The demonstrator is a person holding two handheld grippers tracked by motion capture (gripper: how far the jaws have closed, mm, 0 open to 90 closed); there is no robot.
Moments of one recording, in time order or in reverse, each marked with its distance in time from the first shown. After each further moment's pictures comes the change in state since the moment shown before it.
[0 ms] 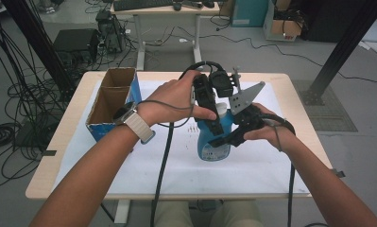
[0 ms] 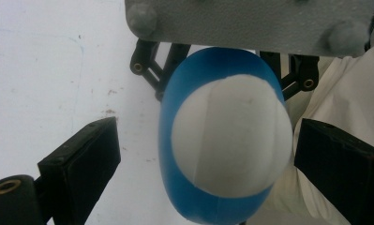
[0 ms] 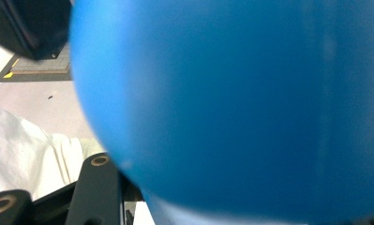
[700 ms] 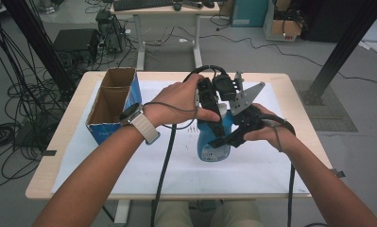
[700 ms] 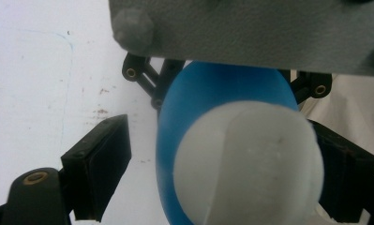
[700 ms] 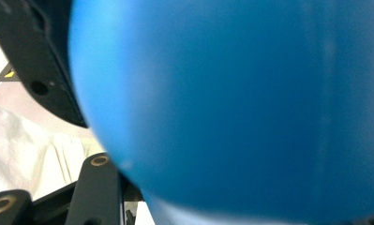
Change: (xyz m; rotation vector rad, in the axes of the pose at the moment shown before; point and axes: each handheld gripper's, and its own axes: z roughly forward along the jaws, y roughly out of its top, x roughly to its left) left arm 0.002 0.004 0.010 0.022 -0.027 0.009; right arm 0.002 0.000 0.001 -0.012 -0.012 -0.005
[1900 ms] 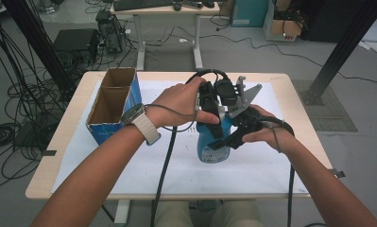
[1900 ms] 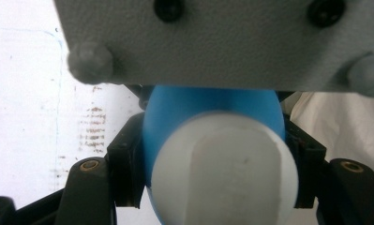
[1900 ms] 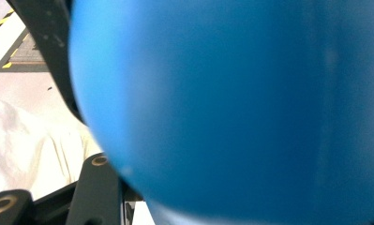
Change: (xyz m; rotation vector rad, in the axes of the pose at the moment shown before) left arm -0.005 0.001 0.005 0.035 -0.011 0.046; right arm 0.001 -0.001 0.003 0.048 -0.013 0.001
